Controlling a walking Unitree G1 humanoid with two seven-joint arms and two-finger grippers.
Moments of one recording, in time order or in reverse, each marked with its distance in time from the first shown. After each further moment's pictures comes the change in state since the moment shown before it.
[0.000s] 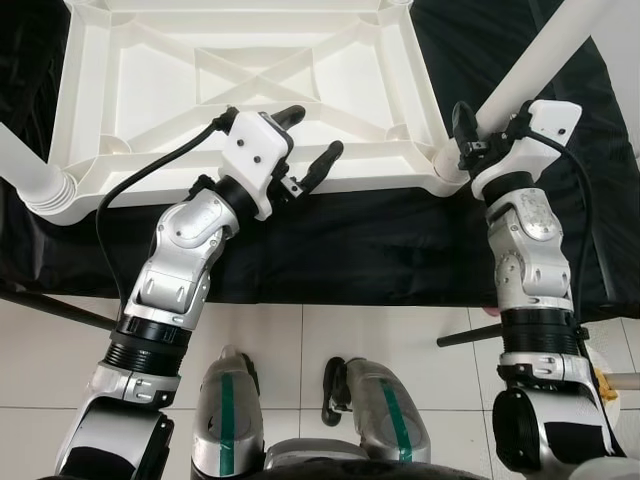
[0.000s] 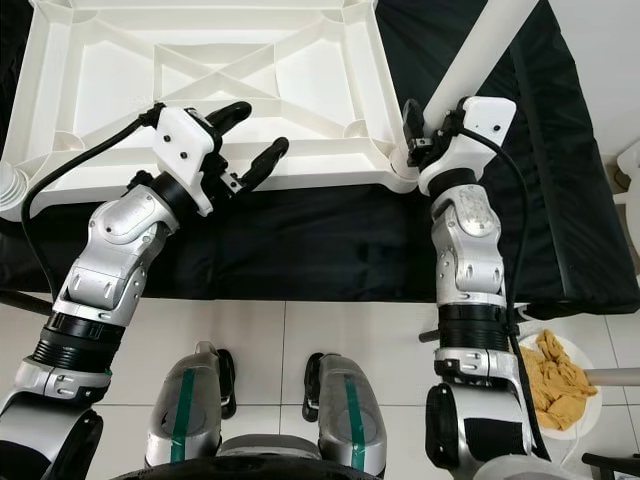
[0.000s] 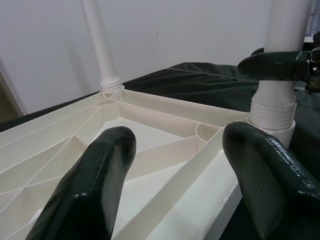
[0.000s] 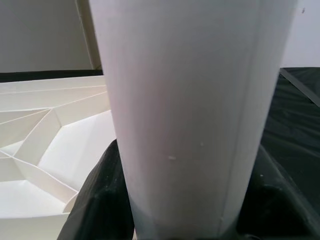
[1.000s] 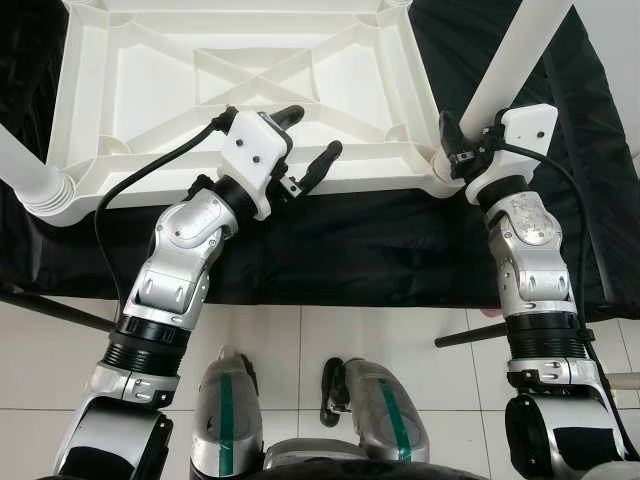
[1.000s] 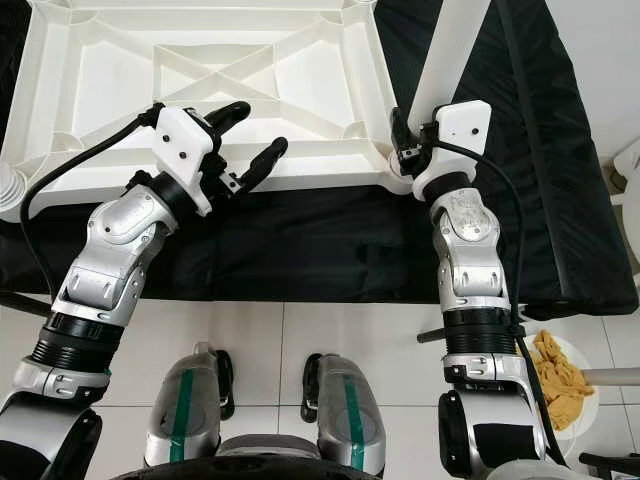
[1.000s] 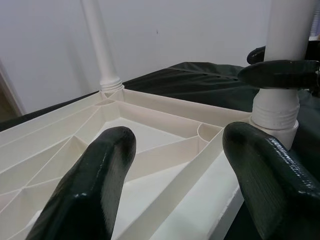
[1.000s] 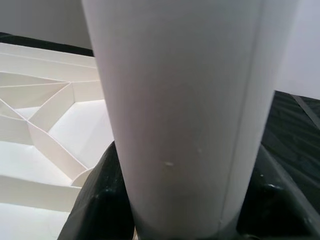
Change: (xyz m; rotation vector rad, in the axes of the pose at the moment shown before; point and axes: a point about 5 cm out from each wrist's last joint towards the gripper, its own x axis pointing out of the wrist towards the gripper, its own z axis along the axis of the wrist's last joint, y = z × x) left arm 0.000 0.000 0.000 0.003 0.002 0.000; right arm -0.007 0.010 -0.005 -0.154 -0.002 0.138
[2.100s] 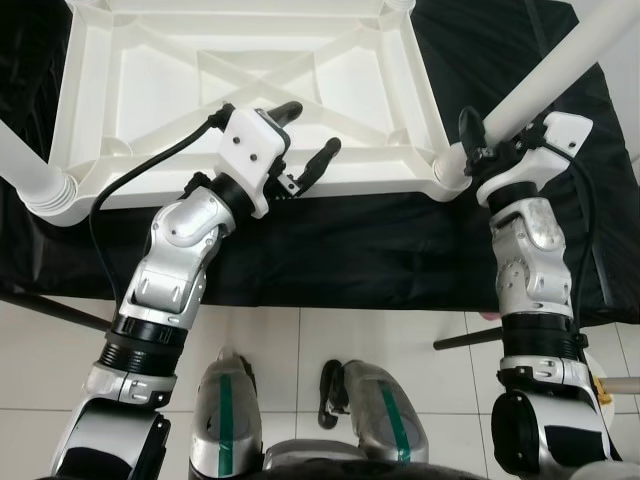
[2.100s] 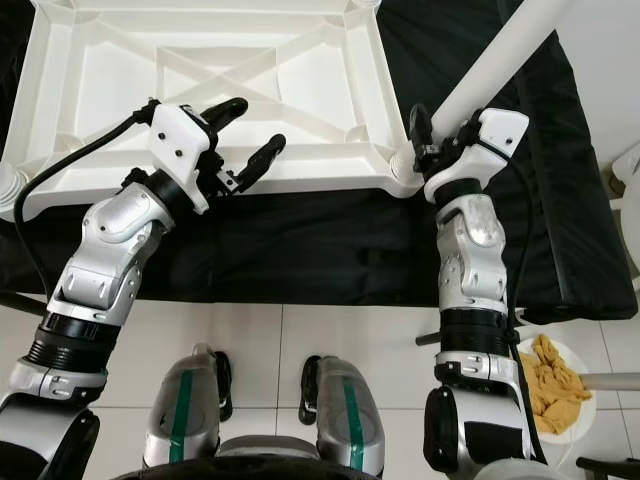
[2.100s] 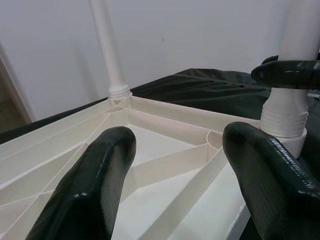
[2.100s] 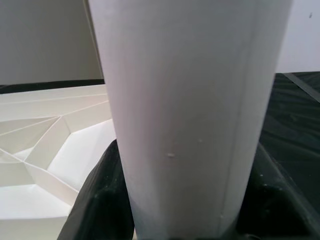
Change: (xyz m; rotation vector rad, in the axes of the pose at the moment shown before) left arm -0.002 0.003 0.006 0.018 -0.014 0.006; right arm -0.009 -0.012 -0.012 0.212 -0.038 -0.096
